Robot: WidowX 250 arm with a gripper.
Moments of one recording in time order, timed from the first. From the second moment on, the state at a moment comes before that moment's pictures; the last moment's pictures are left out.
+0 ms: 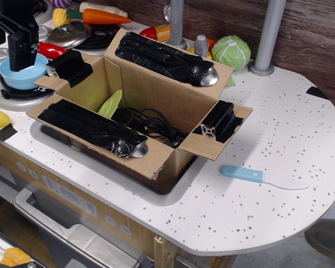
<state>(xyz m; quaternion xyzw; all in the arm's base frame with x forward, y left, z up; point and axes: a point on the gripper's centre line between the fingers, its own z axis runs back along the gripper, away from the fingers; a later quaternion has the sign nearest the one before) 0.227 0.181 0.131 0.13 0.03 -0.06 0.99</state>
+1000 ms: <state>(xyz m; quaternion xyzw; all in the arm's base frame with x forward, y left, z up) 0.265 0.216 0.079 0.16 -0.05 -0.23 0.96</state>
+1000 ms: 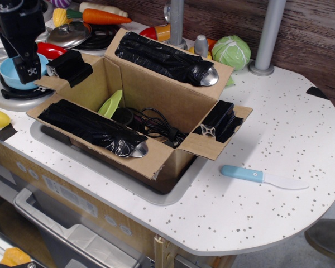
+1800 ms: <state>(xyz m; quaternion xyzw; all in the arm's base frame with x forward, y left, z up) 0.277 0.252 0.026 0.15 -0.07 -0.26 0.95</state>
